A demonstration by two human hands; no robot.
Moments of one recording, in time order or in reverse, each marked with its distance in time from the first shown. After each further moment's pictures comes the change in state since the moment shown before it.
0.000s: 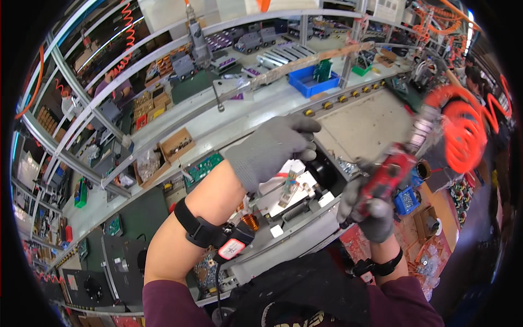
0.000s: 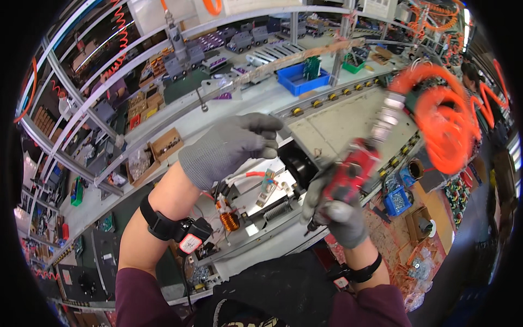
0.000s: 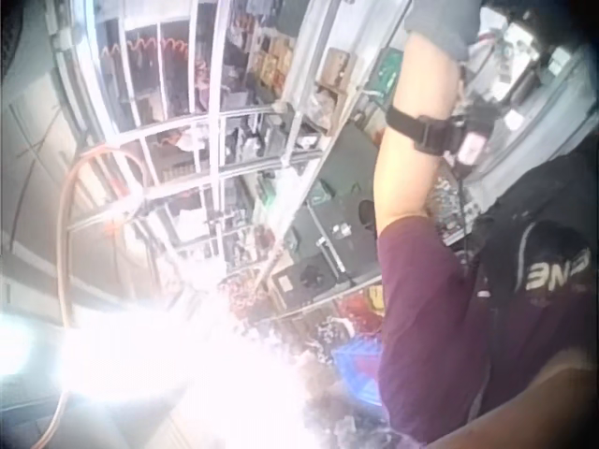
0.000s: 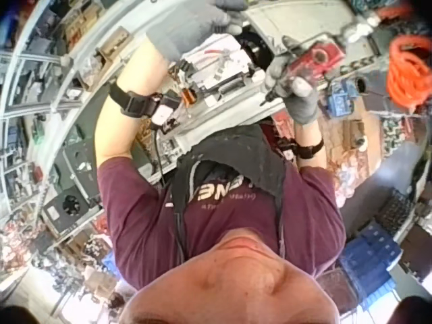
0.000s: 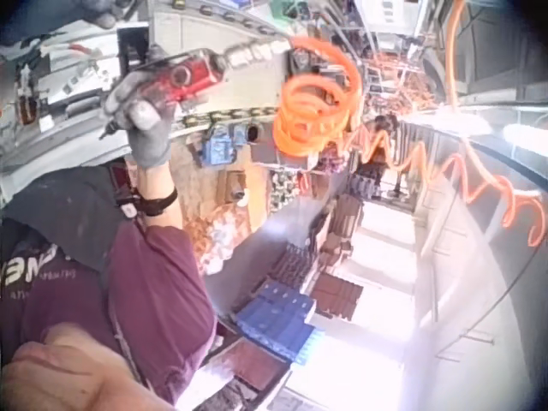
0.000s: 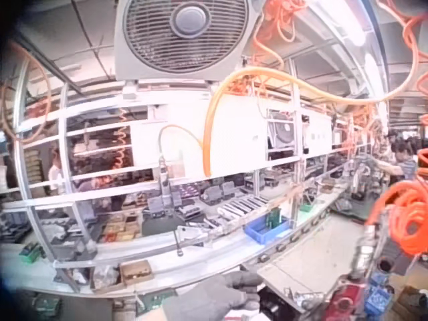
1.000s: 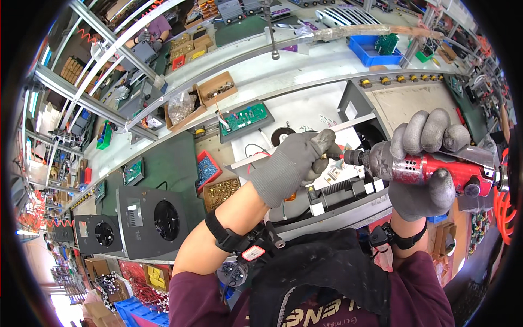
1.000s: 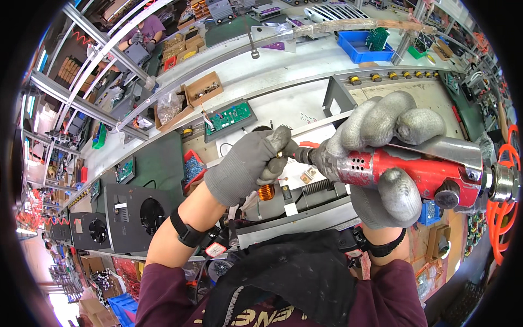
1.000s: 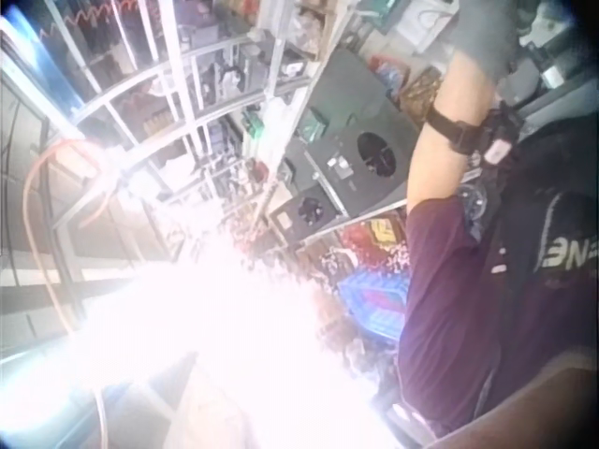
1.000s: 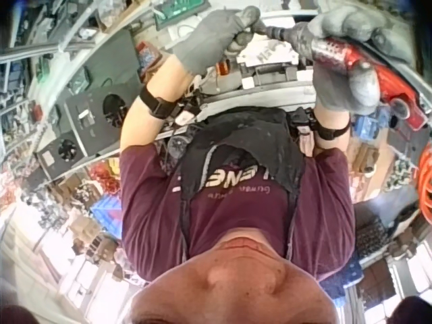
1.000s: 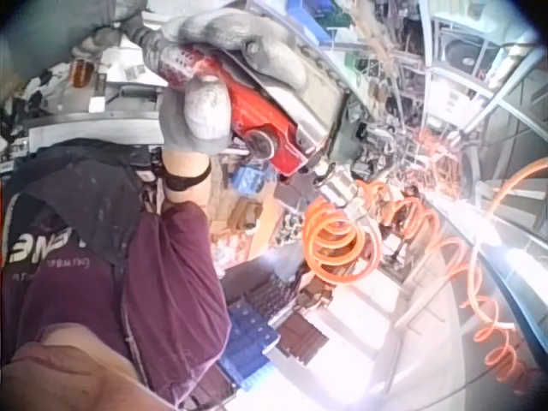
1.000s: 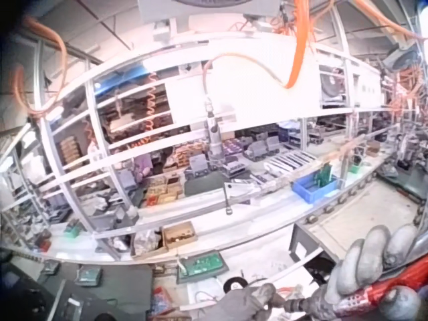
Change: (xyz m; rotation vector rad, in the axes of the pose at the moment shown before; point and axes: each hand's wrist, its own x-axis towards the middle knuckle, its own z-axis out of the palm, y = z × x) left_hand -0.062 -0.086 -0.021 -0.258 0.271 -0.326; right_hand 0.098 0.032 0.051 0.040 -0.437 -0.497
